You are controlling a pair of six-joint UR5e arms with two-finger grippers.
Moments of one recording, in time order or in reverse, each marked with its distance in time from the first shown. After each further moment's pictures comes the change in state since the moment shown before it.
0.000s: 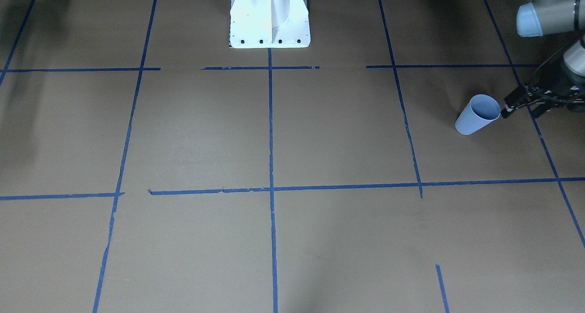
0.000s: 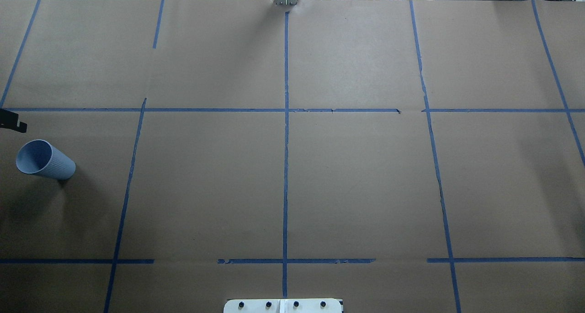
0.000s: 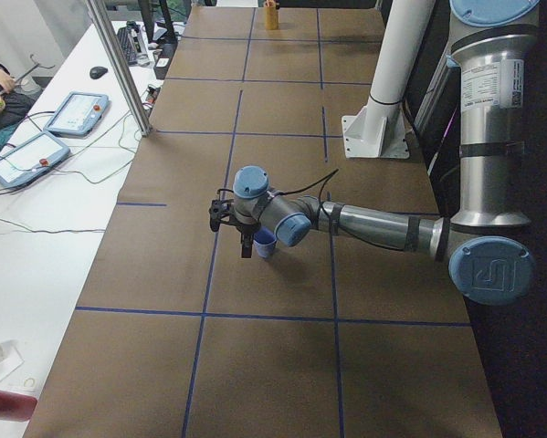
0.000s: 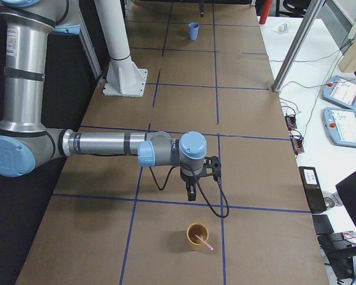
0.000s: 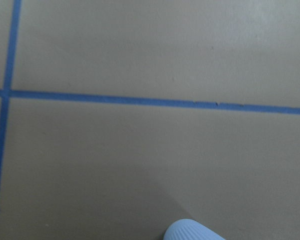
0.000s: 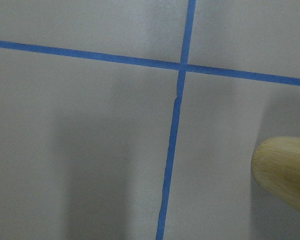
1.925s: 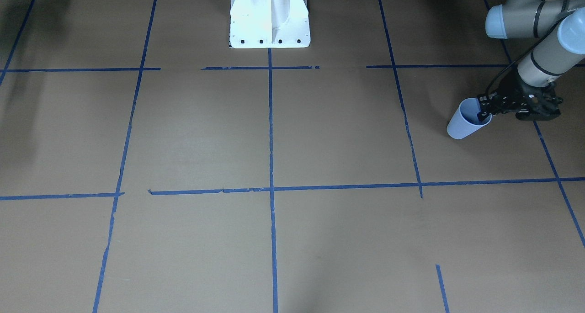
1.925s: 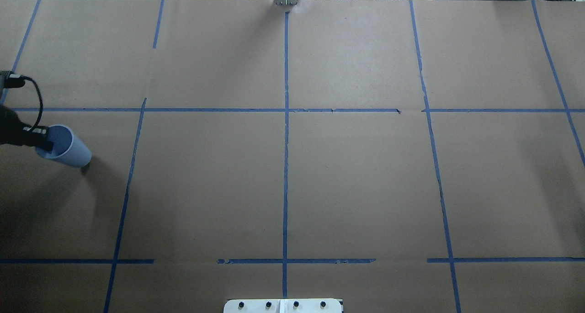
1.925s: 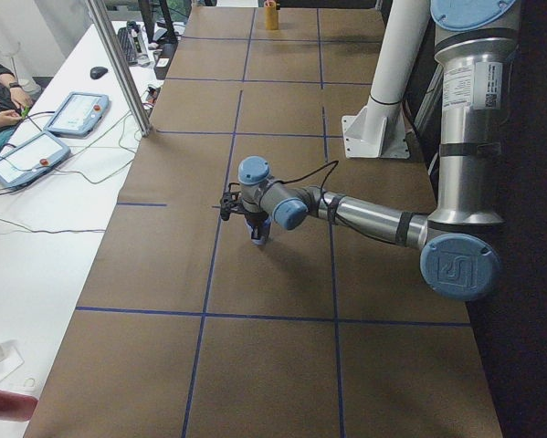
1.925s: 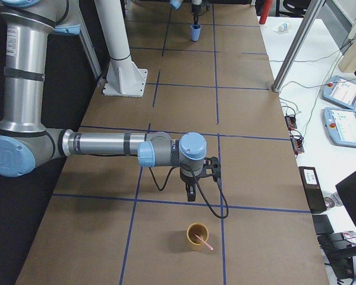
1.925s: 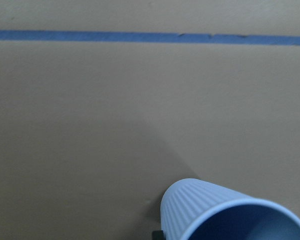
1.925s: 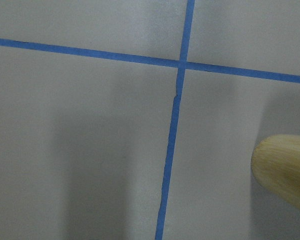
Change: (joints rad) left arm 0.132 -0.102 -0.037 0.175 0.047 -0.020; right arm -0.002 -0.002 -0.003 -0.001 0.000 -0.001
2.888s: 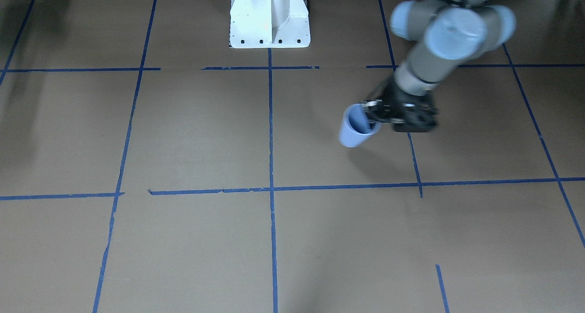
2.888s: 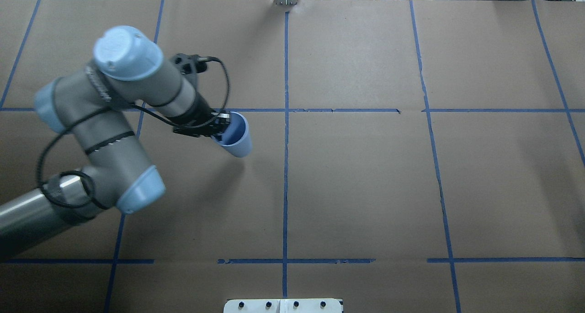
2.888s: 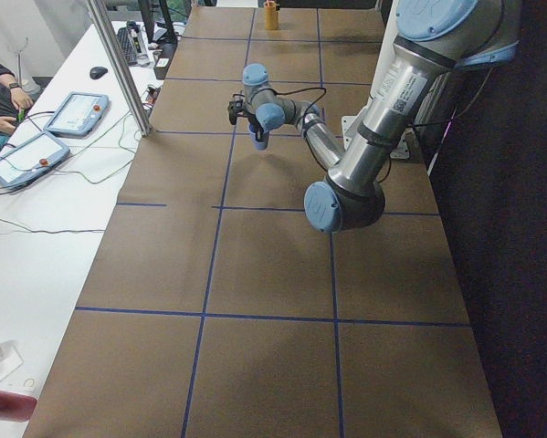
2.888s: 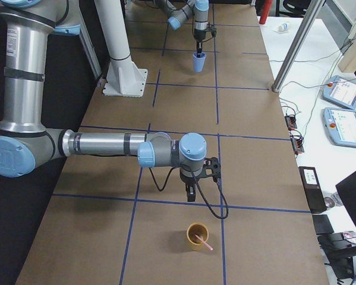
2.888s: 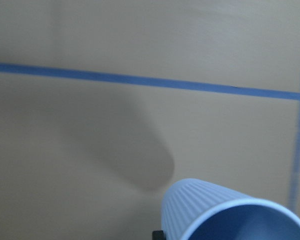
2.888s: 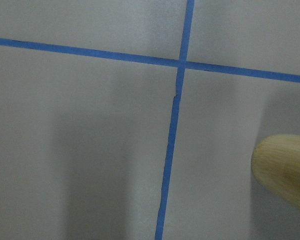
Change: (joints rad) left arm 0.347 -0.615 0.112 0.172 0.153 -0.484; right arm 0.000 0.000 -0.002 0.001 -0.001 -0.001
